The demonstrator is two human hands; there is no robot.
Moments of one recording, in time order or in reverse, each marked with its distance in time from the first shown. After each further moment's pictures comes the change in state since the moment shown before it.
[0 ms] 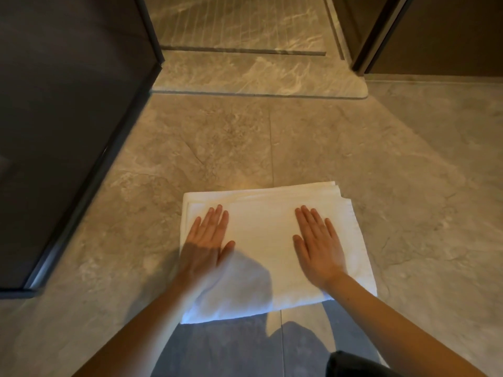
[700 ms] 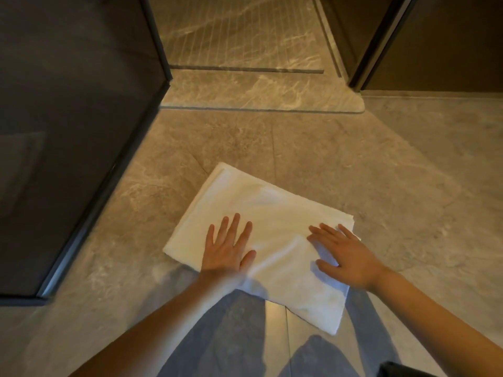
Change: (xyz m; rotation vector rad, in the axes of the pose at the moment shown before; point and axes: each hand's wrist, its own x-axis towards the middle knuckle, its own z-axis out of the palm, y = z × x) left_hand 0.017 0.029 -0.002 0.145 -0.223 -0.077; right_hand -0.005 0.047 -0.056 0.036 -0.257 -0.305
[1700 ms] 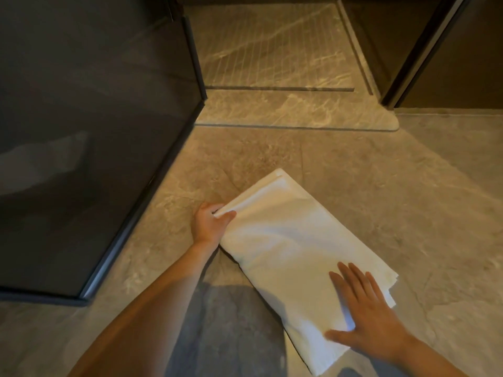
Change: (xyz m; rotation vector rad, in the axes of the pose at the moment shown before) left_hand 0.062 -0.092 -0.056 -0.834 0.497 -0.504; right_hand -0.019 -0.043 0.051 -0.069 -0.069 0.116
